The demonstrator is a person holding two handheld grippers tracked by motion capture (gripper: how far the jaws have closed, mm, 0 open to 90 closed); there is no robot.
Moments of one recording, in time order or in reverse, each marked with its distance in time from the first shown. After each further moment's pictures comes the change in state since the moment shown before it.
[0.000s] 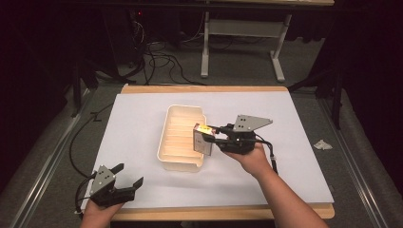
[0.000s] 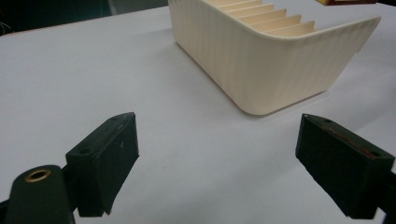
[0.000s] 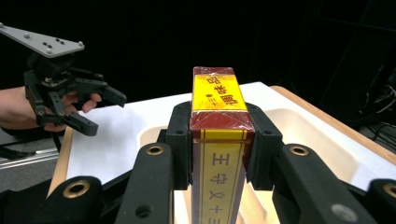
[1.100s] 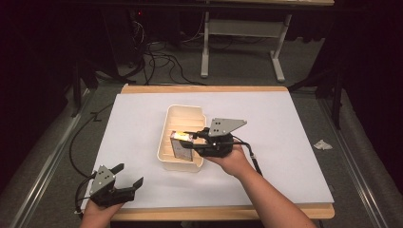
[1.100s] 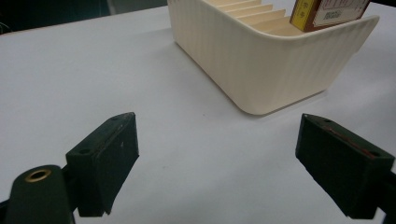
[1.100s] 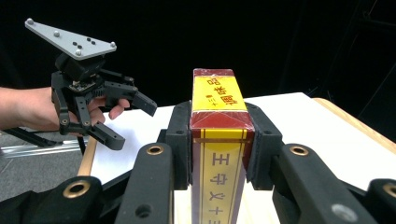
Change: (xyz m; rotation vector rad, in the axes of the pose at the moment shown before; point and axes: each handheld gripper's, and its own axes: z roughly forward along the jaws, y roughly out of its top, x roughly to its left) left arm 0.000 0.000 0.000 0.002 -0.003 -0.003; right arm 0.023 0.009 0.051 0.004 0.121 -0.045
